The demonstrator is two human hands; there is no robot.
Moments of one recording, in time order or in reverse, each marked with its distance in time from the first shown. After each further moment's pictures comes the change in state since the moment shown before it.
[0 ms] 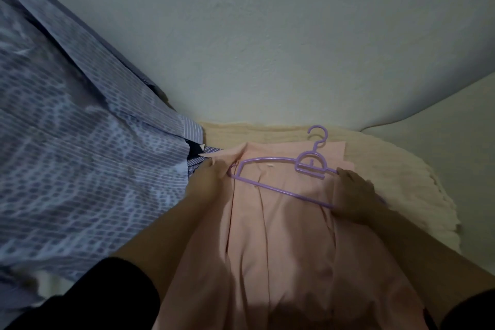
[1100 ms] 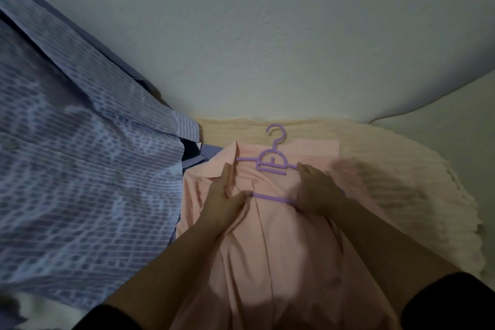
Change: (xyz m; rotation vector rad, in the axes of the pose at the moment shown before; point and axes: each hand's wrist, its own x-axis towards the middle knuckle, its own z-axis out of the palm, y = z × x) left_hand -0.021 0.016 0.032 -0.588 -0.165 -0.347; right_hand 0.031 -0.073 0.017 0.067 -0.023 -0.217
